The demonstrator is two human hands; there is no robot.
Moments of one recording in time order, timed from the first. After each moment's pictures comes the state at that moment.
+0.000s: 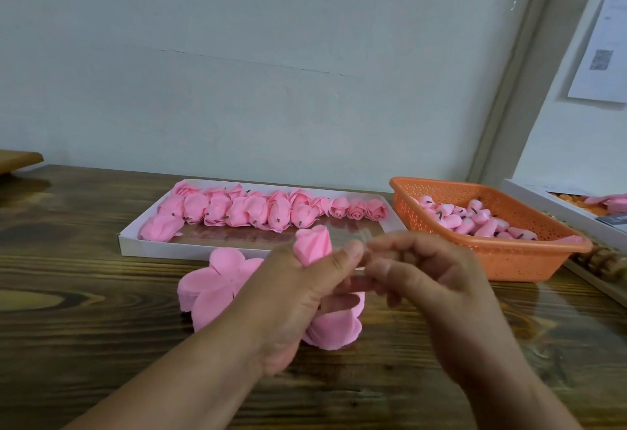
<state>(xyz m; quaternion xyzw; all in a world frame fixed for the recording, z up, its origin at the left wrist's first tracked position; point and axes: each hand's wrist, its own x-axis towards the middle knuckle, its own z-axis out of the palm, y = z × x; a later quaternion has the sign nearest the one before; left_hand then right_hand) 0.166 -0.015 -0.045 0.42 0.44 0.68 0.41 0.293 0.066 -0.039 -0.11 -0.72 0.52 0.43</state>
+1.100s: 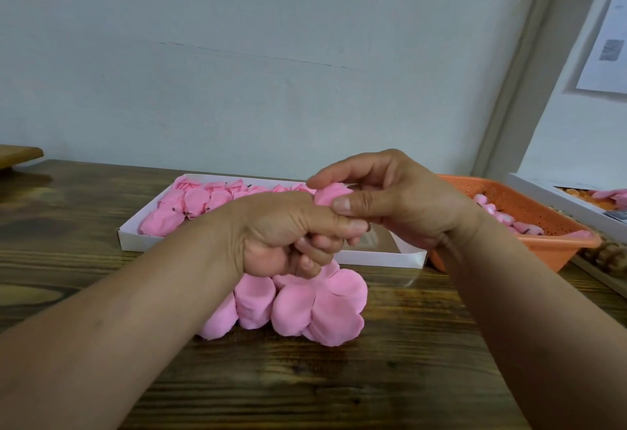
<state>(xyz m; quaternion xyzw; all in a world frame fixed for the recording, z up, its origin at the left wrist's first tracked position) 0.113 0.016 0.000 0.49 0.49 0.43 0.57 0.241 0.115 0.018 -0.04 -0.81 0.55 0.21</state>
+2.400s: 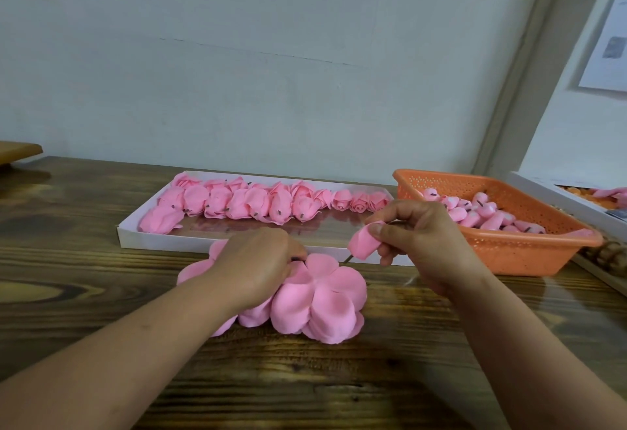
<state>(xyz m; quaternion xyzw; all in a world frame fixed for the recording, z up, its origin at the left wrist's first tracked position) 0.076 0.029 -0.077 0.64 0.75 0.14 -0.09 0.264 0.148 -0.046 -0.20 -0.76 0.49 0.38</state>
